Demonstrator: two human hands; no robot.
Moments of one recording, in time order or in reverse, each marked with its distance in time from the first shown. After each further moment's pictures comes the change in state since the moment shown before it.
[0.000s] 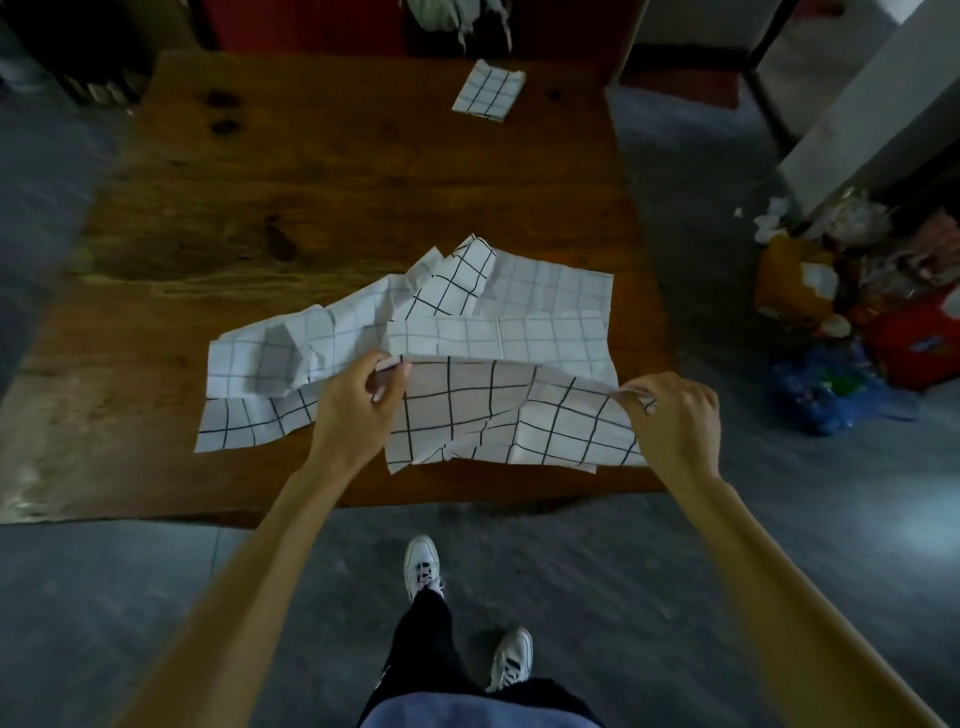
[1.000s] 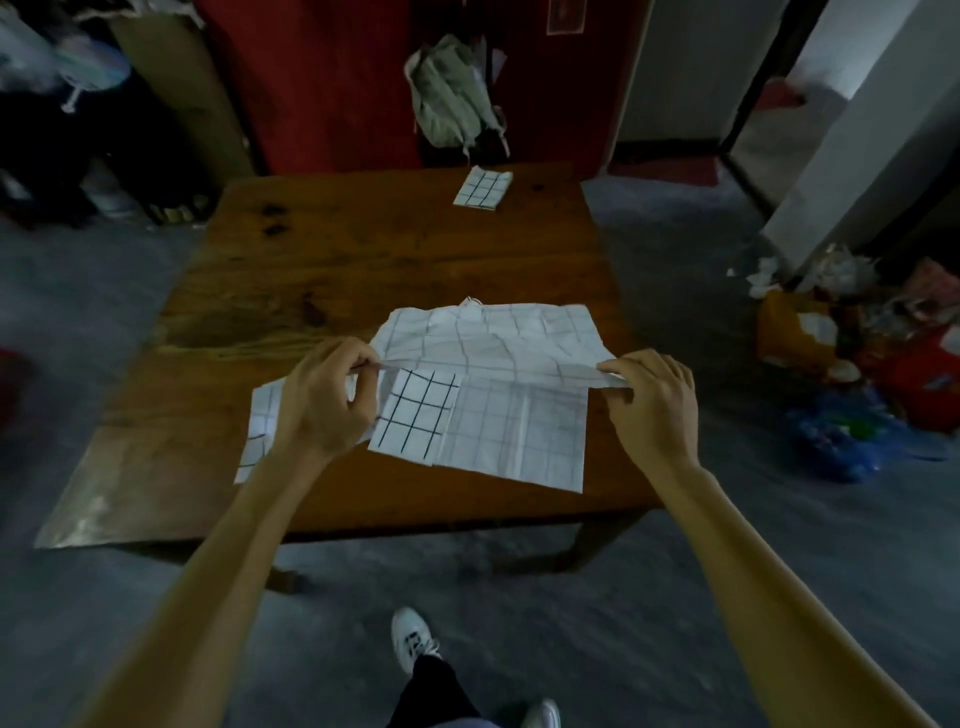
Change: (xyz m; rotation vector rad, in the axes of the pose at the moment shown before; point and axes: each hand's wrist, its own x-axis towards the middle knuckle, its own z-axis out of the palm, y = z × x) left_hand -0.004 0.061 -0.074 0.205 0.139 0.398; right_hand -0.009 -0.032 -0.071 0.113 0.234 -0.171
